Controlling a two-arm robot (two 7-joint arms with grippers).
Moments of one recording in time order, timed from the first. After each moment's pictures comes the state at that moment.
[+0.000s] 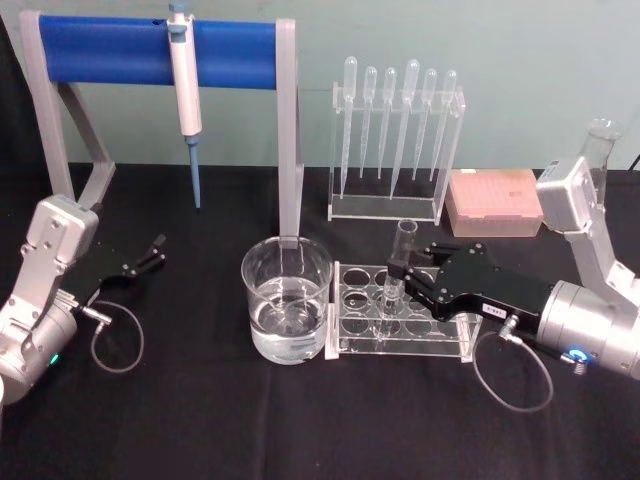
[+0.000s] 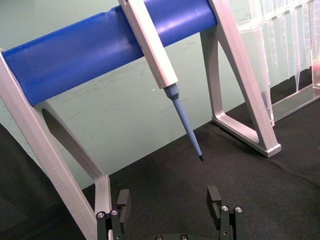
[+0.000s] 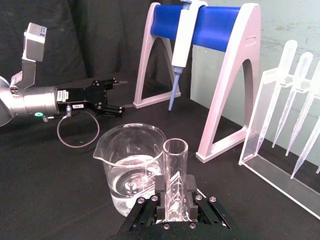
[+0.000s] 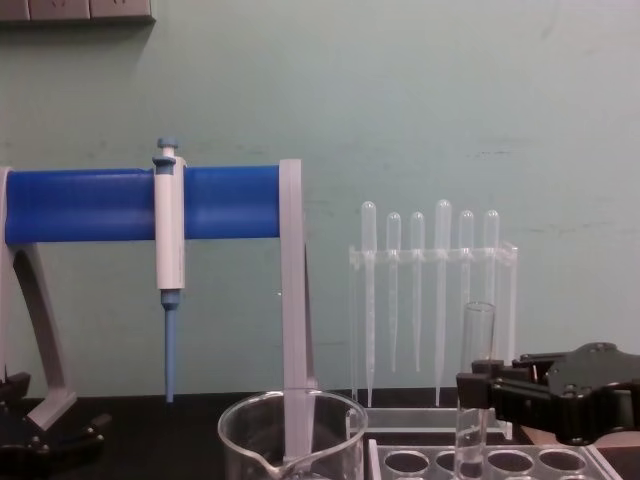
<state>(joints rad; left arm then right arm) -0.20 0.60 0.45 -1.41 -0.25 -0.12 0.03 0.27 0.64 -0.47 -1.61 0.54 0.10 0.56</state>
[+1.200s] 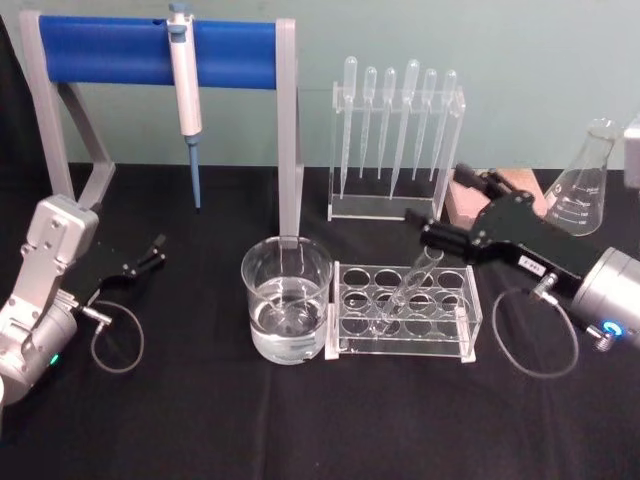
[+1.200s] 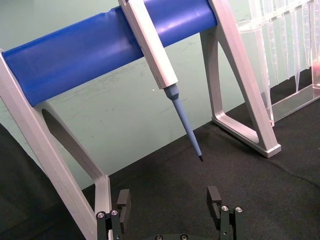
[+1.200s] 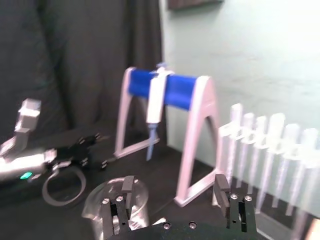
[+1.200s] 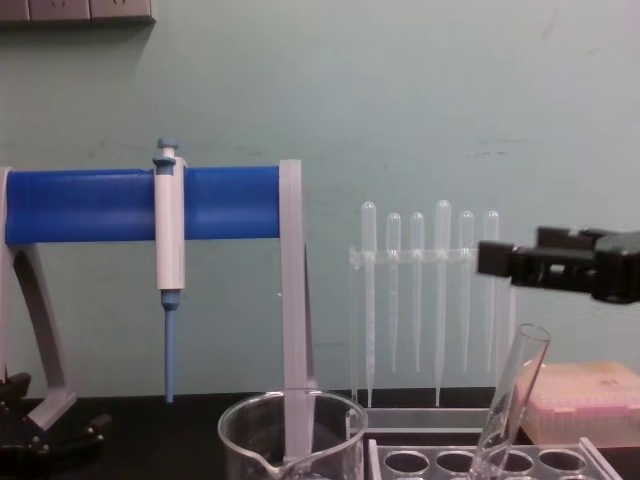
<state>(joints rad) -0.20 0.60 0.45 -1.41 -0.25 -0.12 0.03 0.17 0.64 -0.33 -1.75 0.63 0.06 0.46</state>
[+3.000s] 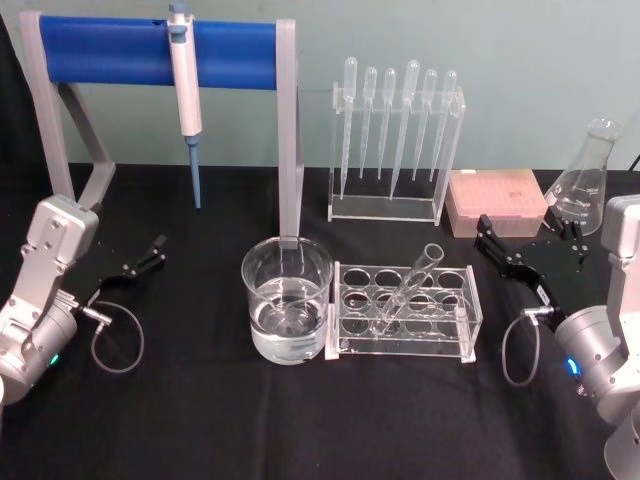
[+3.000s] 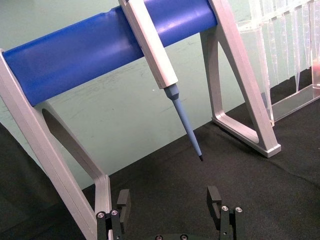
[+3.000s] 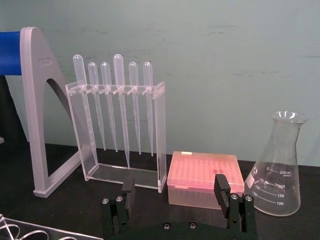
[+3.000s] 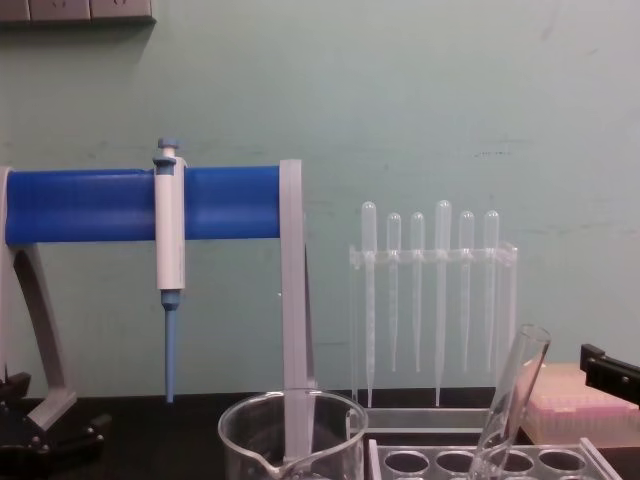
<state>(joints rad) -0.20 0.60 0.45 -1.41 -0.25 -0.12 0.03 0.05 0.36 -0.25 -1.58 0.31 -0.07 -0.06</state>
